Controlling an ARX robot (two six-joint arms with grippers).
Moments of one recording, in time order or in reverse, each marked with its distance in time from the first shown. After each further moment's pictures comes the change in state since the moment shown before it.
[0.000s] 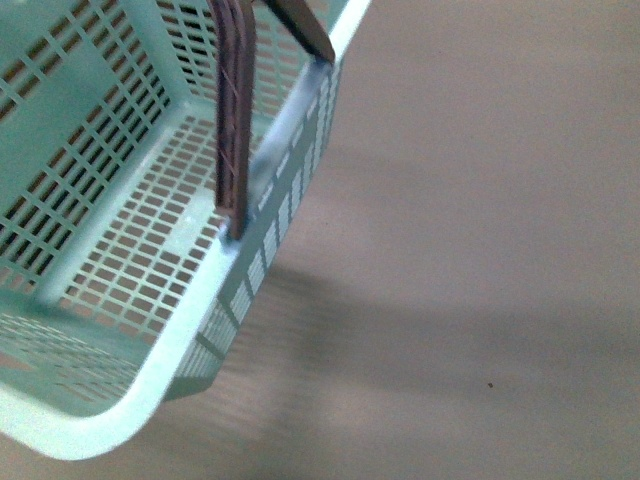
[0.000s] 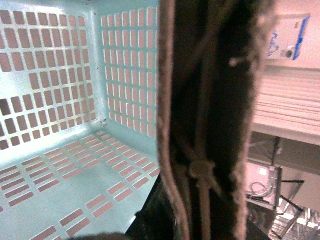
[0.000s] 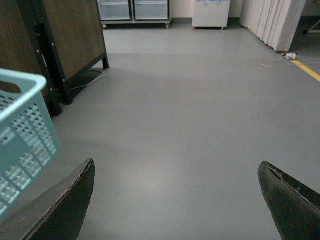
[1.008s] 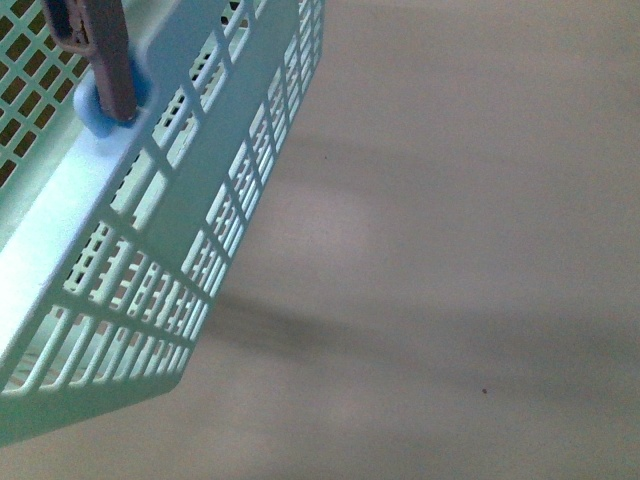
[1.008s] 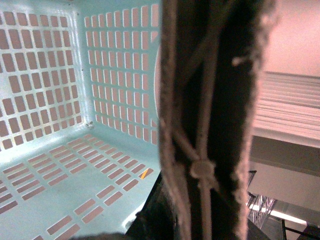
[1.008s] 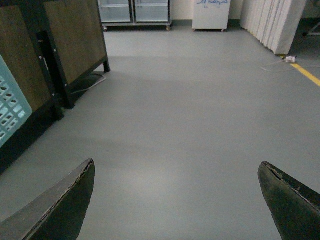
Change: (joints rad) left arm 0.025 -0.280 0.015 -0.148 0.034 -0.060; right arm 0.000 0.000 0.000 0.000 0.000 0.000
